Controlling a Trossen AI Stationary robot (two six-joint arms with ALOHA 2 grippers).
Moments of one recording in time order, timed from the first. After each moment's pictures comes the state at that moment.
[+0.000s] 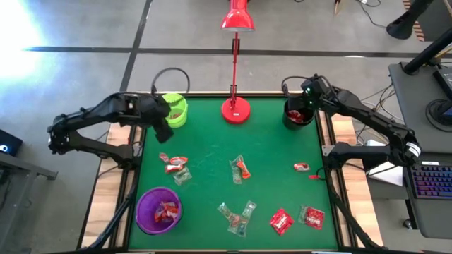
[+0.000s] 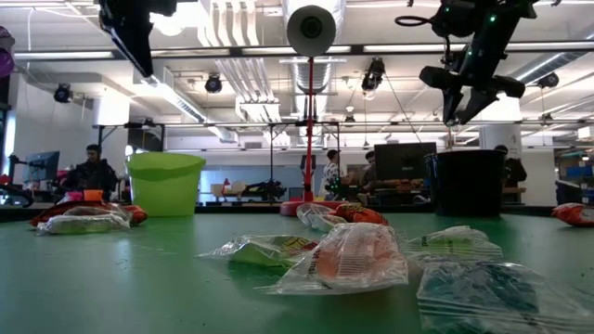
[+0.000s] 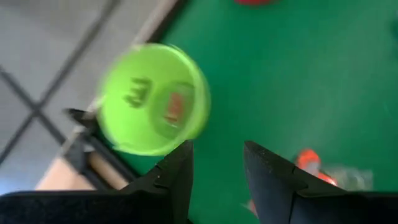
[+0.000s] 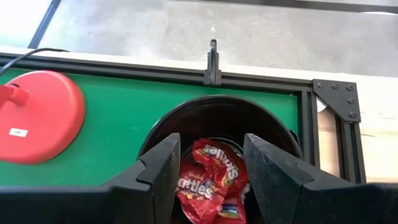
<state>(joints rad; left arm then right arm) 0.22 1.11 1.30 -1.37 -0.37 -0.28 -0.76 1.06 0.96 -0.83 0.33 0.57</state>
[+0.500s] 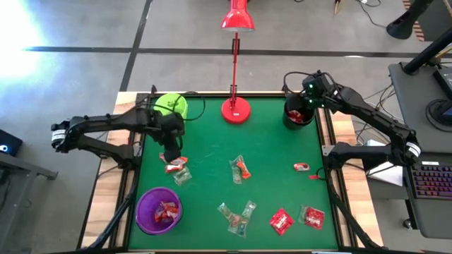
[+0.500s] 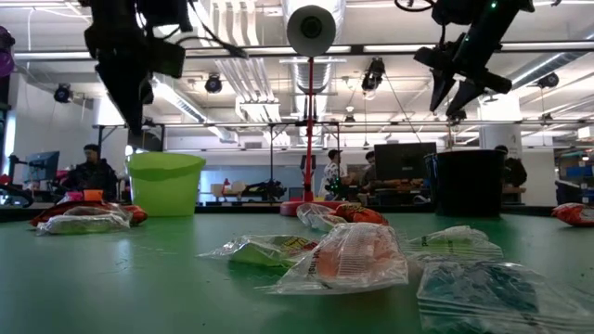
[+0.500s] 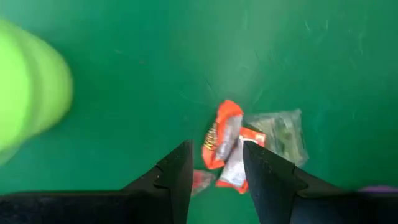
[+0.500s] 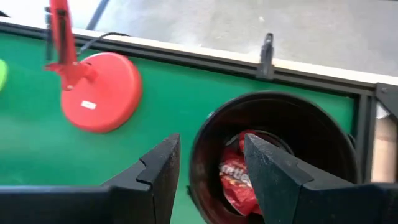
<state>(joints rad) 0.22 1.17 0.97 -1.11 0.04 -0.21 -0.76 1.06 1.03 -0.84 0.14 0.51</state>
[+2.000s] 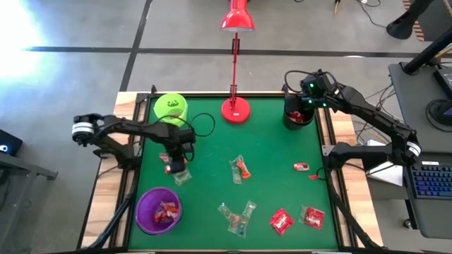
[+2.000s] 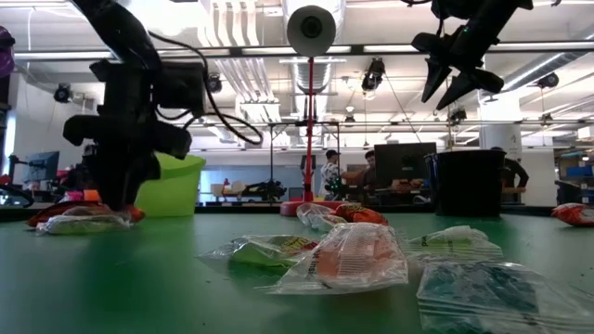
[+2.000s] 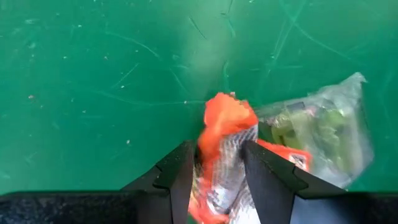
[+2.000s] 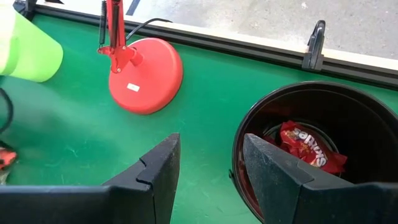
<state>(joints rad) 0.22 1.46 0.71 -0.74 0.17 -0.04 -0.73 1.06 1.06 -0.84 -0.01 0.52</state>
